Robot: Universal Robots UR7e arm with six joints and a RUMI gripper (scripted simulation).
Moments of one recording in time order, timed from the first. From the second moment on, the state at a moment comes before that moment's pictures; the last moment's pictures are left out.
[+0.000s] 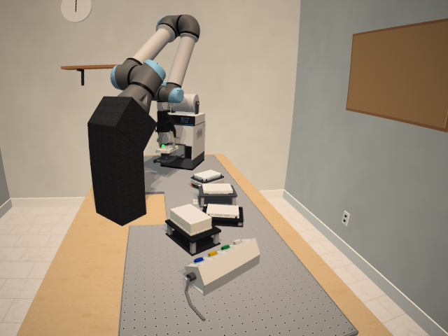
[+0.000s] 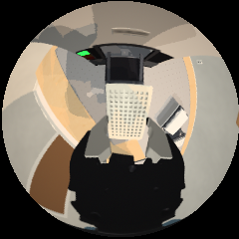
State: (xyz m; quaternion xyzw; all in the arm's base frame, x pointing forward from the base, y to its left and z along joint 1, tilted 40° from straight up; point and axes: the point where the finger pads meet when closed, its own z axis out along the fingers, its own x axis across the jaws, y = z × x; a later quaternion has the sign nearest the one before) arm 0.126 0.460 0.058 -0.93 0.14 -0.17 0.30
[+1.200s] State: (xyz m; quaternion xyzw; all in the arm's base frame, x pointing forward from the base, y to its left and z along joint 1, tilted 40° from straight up) arm 0.124 0.463 0.055 -0.93 0.13 -0.14 0.31
